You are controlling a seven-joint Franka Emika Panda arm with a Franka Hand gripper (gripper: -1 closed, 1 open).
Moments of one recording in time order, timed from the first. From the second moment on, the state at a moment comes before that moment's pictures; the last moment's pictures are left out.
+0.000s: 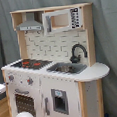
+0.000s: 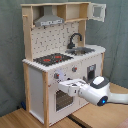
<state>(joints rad) -0.72 -1.47 1.58 -2.08 -0.48 2.77 -0.23</state>
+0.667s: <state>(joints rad) -0.73 -1.45 1.52 -2.10 -0.48 2.87 -0.41</state>
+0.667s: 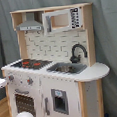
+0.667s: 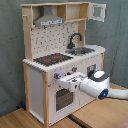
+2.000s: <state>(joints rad) -0.92 -1.45 1.55 -2.07 -0.48 3.09 -0.51</state>
